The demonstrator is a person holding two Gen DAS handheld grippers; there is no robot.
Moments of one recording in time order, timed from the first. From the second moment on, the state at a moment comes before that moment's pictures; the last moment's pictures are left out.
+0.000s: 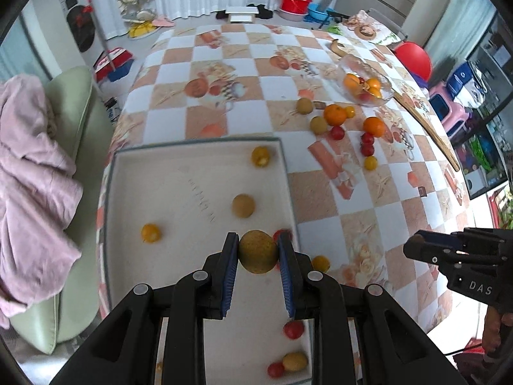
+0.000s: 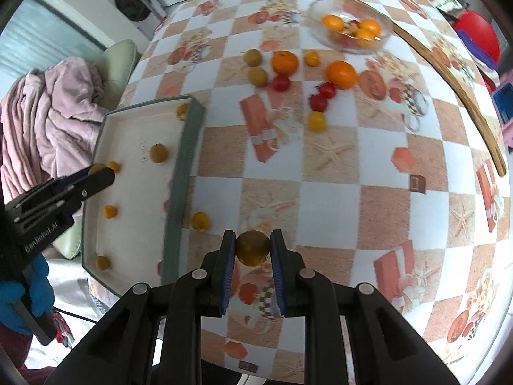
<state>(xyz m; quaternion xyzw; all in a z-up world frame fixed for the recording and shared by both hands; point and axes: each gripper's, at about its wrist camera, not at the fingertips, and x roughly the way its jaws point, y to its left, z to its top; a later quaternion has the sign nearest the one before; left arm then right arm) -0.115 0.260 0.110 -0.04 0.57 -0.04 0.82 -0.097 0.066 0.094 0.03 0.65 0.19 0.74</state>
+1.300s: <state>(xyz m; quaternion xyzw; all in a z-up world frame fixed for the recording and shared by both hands) -0.133 0.349 0.044 -0.06 0.60 0.09 0.79 -0.067 0.225 0.043 -0.06 0.66 0.27 0.69</state>
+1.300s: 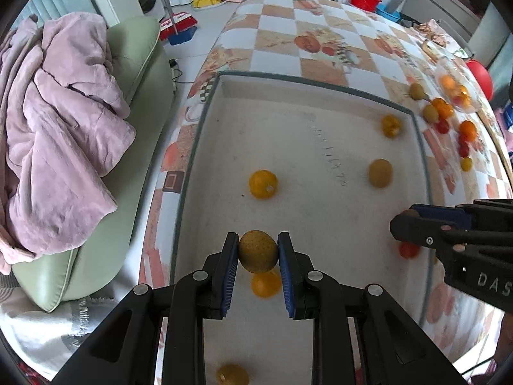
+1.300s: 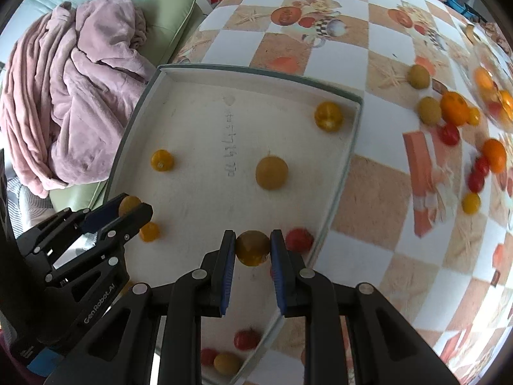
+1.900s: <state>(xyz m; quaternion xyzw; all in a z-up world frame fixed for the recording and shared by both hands) -0.128 0.351 0.028 -0.03 0.62 0.10 0.78 -0.064 0.239 0.031 -0.10 0.66 0.28 0.70</state>
